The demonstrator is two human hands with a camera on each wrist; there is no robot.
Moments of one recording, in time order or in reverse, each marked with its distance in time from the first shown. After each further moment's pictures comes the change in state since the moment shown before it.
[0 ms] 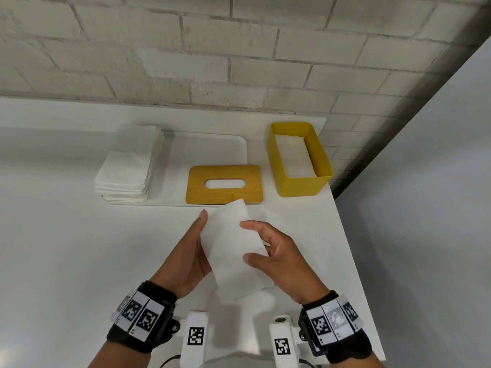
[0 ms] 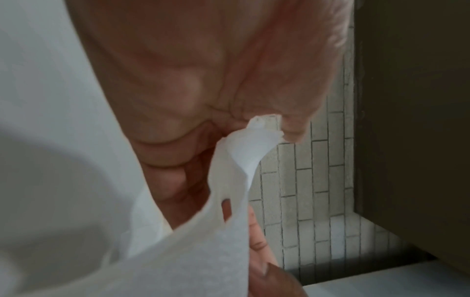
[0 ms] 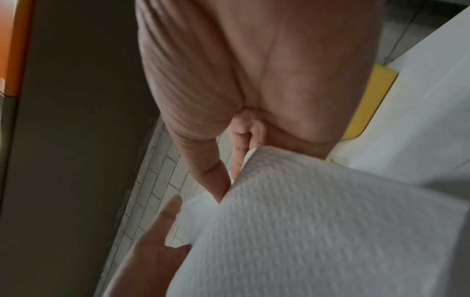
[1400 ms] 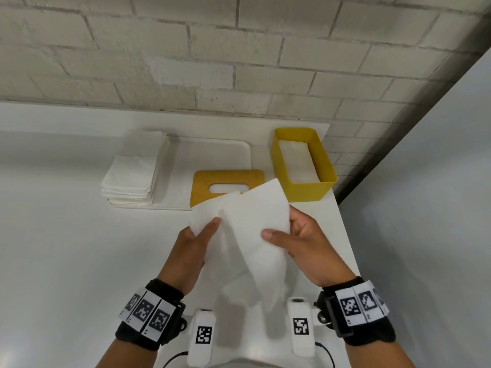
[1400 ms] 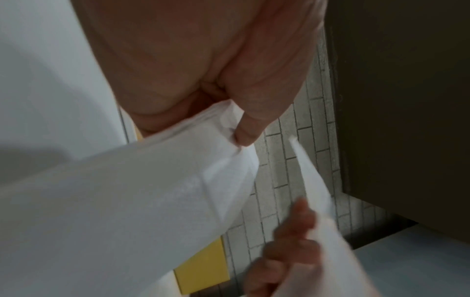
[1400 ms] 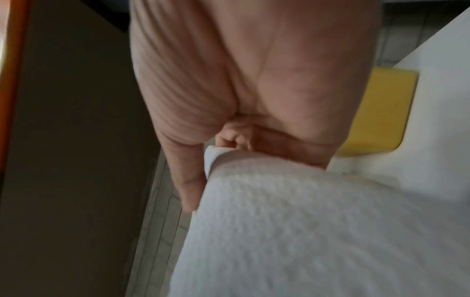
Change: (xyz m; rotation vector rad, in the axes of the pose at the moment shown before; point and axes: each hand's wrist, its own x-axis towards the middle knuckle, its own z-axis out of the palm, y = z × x) left_hand 0.011 0.002 -0.004 0.222 0.300 0.136; right_hand 0.009 -0.033 -0.030 0.335 -0.012 -0.057
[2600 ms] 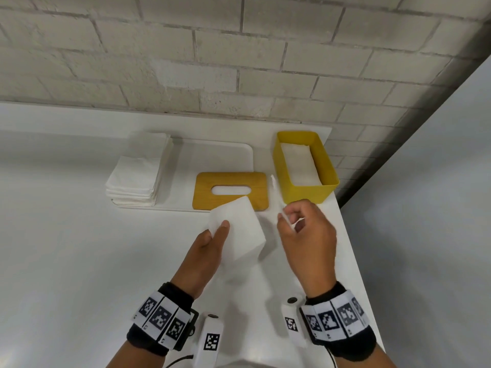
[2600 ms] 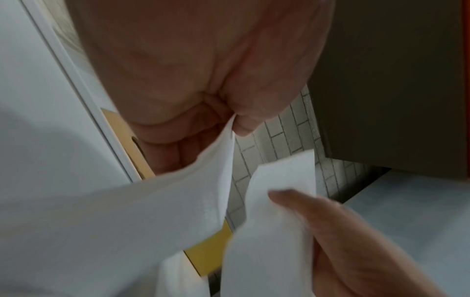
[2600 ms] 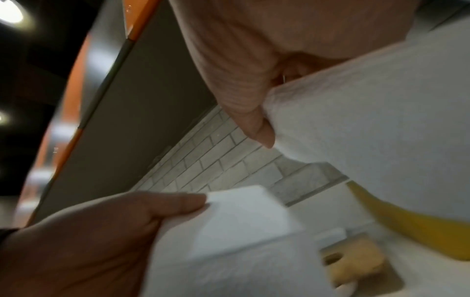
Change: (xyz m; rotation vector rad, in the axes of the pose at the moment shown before) left_hand -0.009 -0.004 0.016 0.154 -0.064 0.011; right_hand 0.007 0.014 0.011 -0.886 0.696 -0.367
